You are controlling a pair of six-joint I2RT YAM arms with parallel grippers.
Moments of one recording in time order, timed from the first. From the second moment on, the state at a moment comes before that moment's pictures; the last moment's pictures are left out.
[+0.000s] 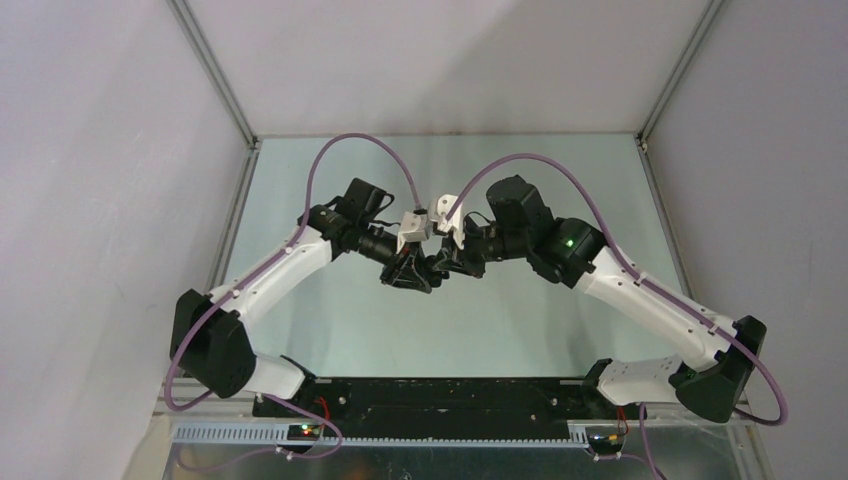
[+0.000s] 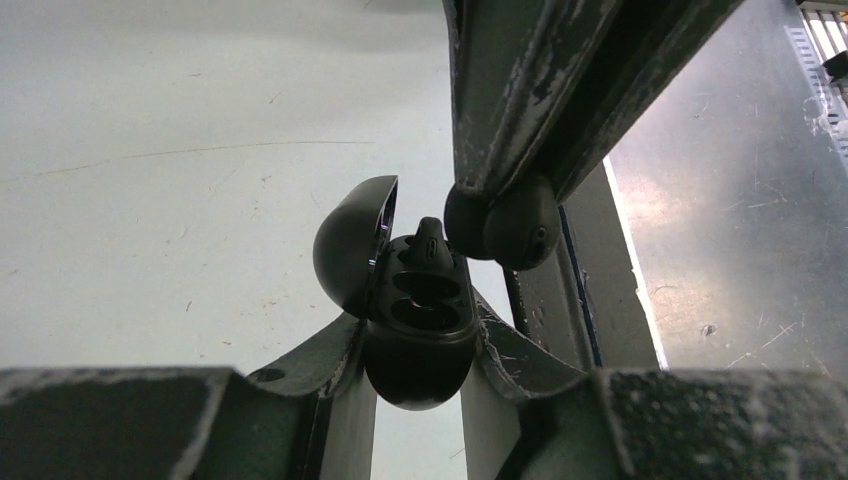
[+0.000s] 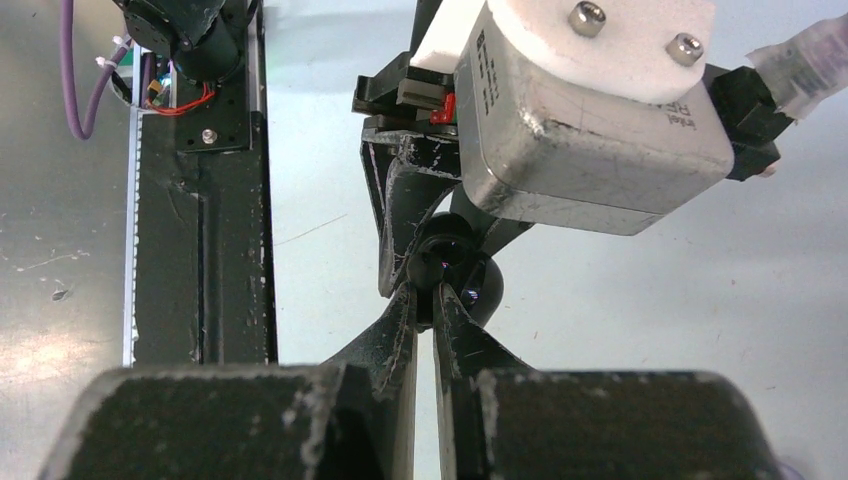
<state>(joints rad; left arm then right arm) -0.54 1.41 1.14 -0.75 1.10 0.70 0.87 1.27 1.32 -0.57 -0.49 -0.37</state>
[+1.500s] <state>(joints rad) -0.53 1.38 1.14 -0.75 1.08 0.70 0.91 1.32 1.32 -0.57 -0.40 -0.38</state>
